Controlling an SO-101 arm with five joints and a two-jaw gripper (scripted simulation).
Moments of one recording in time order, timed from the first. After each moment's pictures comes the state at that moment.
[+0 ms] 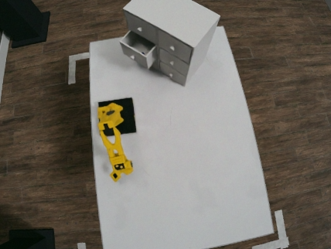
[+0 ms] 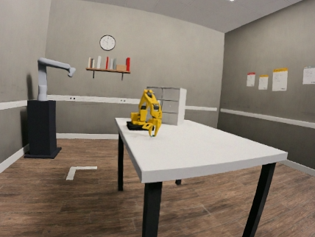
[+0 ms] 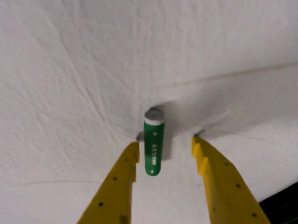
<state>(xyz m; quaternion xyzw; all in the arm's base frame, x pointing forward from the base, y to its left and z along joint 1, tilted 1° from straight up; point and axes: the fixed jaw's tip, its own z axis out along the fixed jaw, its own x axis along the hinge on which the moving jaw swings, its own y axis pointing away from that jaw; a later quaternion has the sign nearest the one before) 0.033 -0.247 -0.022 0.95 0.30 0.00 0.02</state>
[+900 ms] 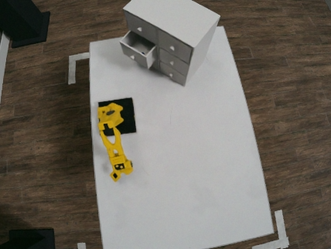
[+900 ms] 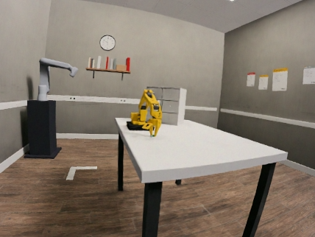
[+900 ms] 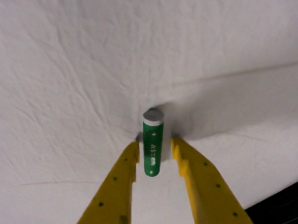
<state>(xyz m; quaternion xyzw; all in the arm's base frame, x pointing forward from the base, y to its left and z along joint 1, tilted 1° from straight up) 0.033 -0.246 -0.022 0.95 0.30 0.00 0.02</state>
